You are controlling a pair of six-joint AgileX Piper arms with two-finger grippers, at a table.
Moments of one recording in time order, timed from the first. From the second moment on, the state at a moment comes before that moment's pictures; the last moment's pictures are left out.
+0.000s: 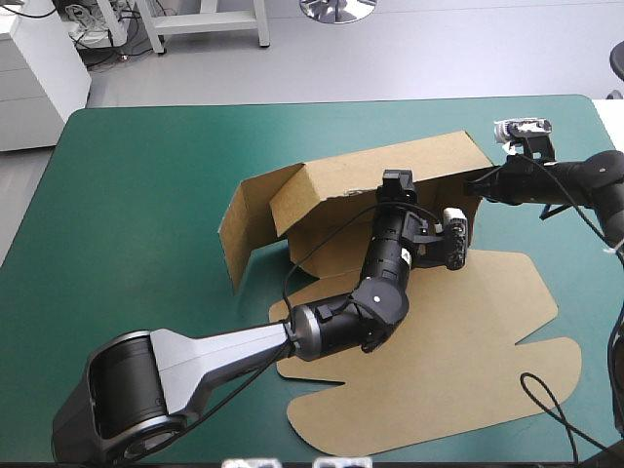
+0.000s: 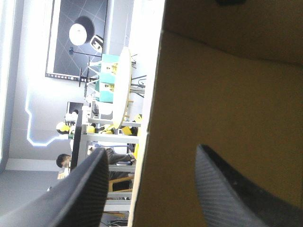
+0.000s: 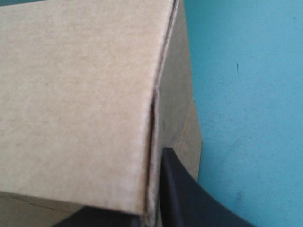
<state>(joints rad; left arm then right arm) -1.17 1.93 -1.55 1.58 0.79 -0.45 -0.11 1.65 -1.29 0.84 0.81 -0.88</state>
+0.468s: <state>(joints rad) -1.24 1.93 -1.55 1.59 0.81 -0.52 -0.08 1.70 -1.42 0.72 0.80 -0.67</state>
